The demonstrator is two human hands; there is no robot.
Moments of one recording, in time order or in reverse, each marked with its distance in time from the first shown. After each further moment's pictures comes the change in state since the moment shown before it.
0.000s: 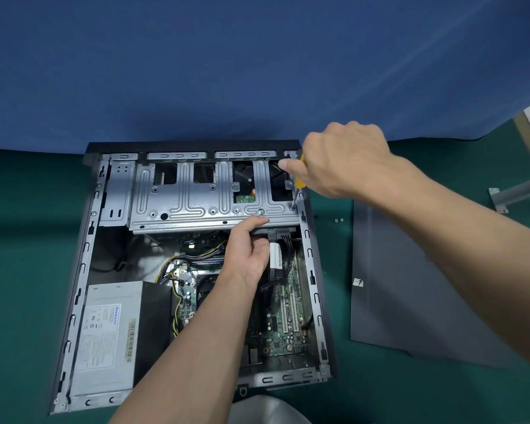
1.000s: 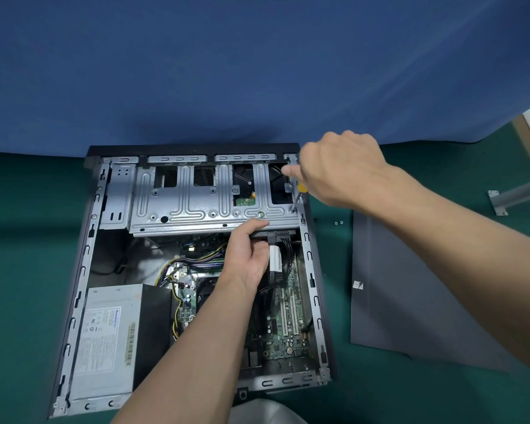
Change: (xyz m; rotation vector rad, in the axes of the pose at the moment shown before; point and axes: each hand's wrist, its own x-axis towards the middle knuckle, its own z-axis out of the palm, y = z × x) left_hand 0.005 -0.001 -0.001 -0.024 -0.066 -0.011; right_hand -0.002 0.000 0.006 0.036 0.030 -0.048
